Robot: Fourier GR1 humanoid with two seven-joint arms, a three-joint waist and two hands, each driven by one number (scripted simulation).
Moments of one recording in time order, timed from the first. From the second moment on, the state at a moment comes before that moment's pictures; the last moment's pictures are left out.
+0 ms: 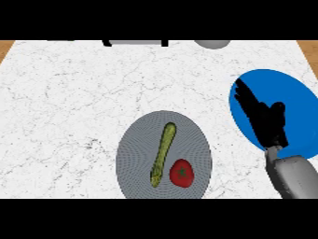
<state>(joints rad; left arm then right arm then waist) 0.05 0.58 -0.03 -1.49 0.15 0.45 0.07 -0.26 -0.29 0.19 -1.37 -0.16 -0.08 0.13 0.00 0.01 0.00</state>
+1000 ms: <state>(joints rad) 0.01 0.26 -0.26 -1.42 0.28 0.24 0.16 0.02 -0.17 0.24 -1.73 0.31 -0.67 -0.03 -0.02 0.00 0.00</state>
